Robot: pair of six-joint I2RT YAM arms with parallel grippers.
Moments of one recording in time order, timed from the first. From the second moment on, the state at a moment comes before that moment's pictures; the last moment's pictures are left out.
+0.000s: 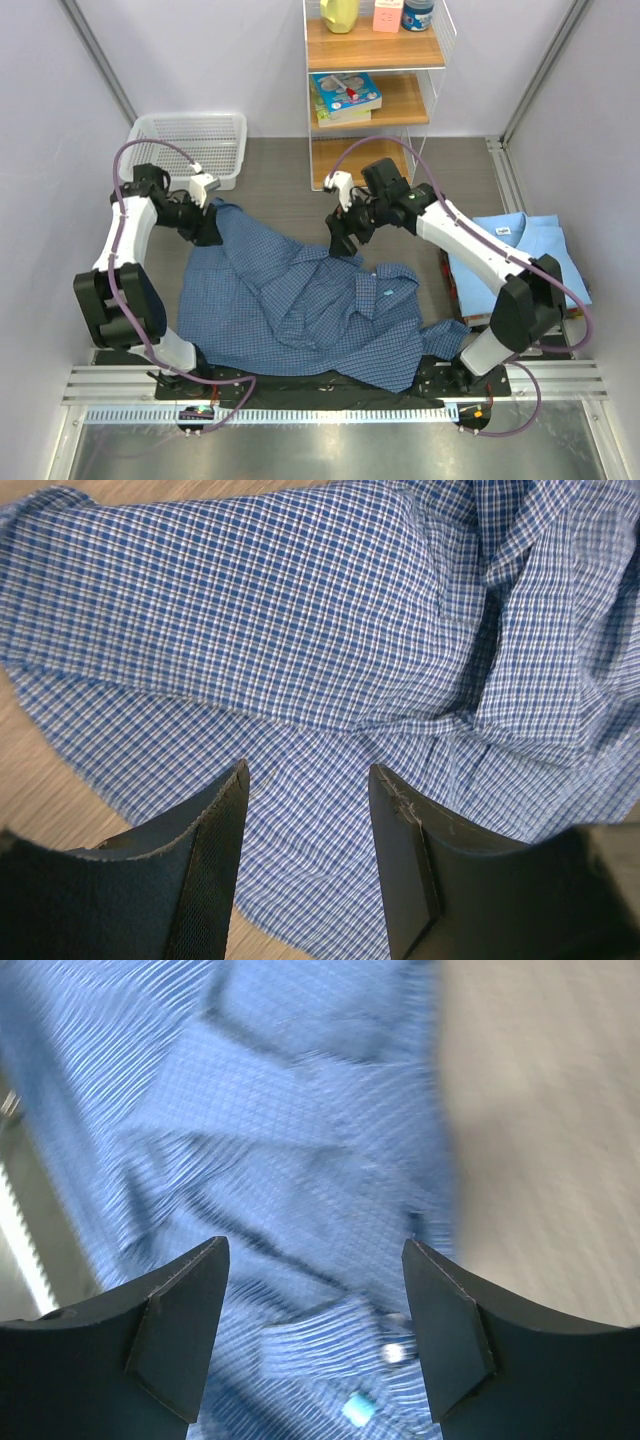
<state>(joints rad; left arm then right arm) 0.20 1.55 1.29 -1.01 0.73 0.80 0.64 1.56 1.34 -0.67 -0.53 -0.26</state>
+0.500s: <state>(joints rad) 0.20 1.67 1.39 -1.00 0.74 0.76 0.53 1.90 1.37 -0.66 -0.47 -0.23</state>
